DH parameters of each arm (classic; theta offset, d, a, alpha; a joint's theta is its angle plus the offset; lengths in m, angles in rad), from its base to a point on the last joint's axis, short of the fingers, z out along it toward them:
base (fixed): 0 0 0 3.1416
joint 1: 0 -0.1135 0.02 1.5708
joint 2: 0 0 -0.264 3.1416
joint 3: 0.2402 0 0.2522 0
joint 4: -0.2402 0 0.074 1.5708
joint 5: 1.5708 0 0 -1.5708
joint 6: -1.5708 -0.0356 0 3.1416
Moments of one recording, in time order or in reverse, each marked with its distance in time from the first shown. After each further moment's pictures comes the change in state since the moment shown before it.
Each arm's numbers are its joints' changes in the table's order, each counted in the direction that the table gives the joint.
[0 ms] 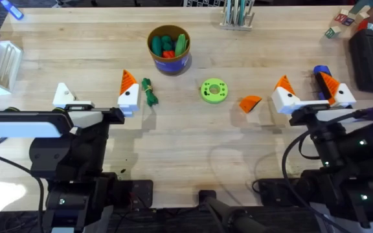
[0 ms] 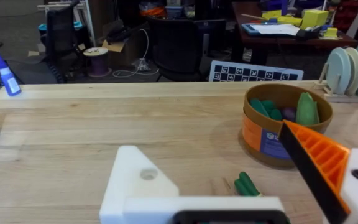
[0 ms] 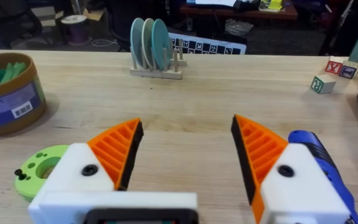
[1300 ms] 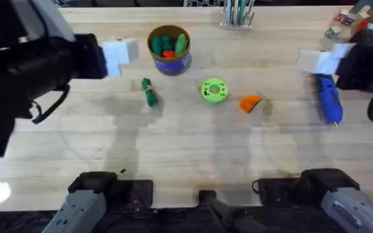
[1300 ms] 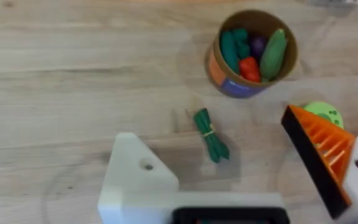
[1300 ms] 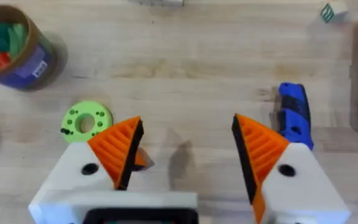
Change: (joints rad) left arm 0.000 0.827 0.908 -0.674 0.118 0.033; right arm 0.000 0.769 0.934 -0.749 -0.003 -0.024
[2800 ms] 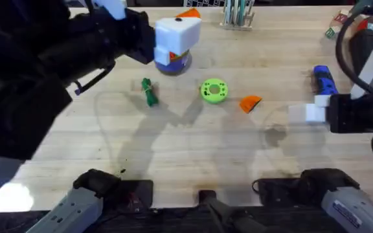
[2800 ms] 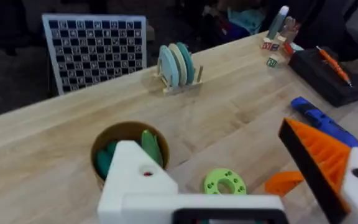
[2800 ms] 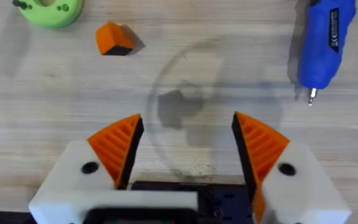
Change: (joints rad) left arm 0.315 0.053 -0.024 0.391 0.200 0.028; right arm 0.000 0.028 0.000 -0.467 0.000 0.001
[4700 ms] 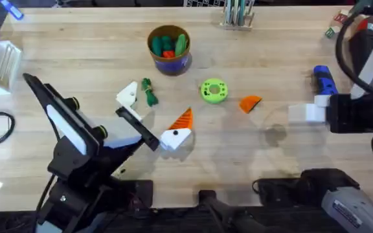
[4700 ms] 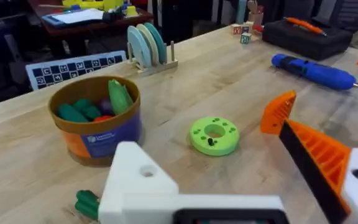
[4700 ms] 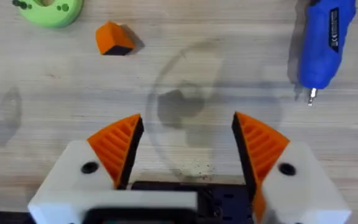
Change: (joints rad) left arm 0.110 -0.875 -0.881 0.240 -0.004 -0.096; right arm 0.000 0.000 0.000 0.000 0.000 0.000
